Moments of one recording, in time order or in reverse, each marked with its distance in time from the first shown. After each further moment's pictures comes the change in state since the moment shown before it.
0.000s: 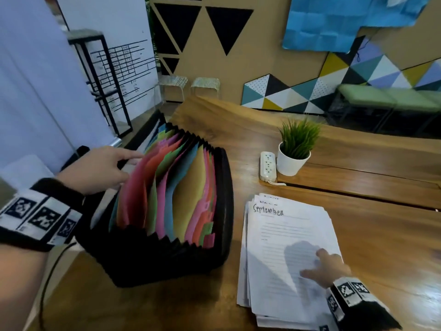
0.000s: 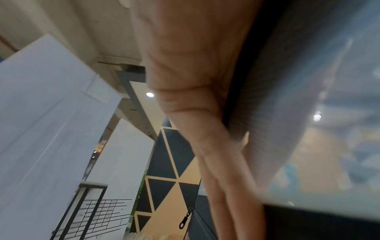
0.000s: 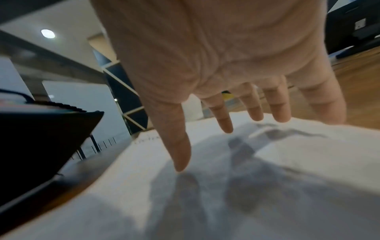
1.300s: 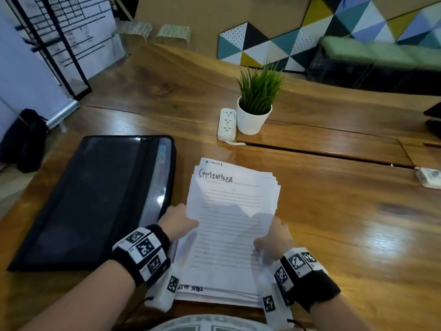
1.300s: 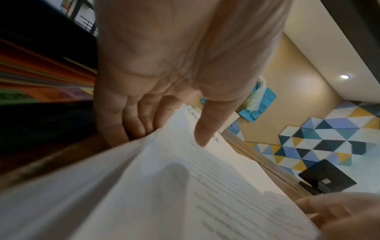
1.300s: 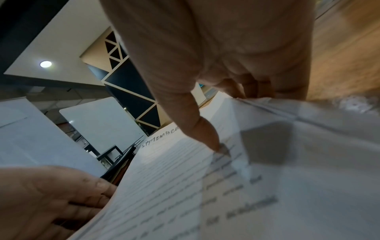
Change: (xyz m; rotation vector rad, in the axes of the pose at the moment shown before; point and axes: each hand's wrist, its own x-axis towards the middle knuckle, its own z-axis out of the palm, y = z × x) left_hand -0.002 0.093 0.305 -0.200 -0.465 -0.232; right_hand 0.027 0.022 0.028 0.239 -0.071 0.066
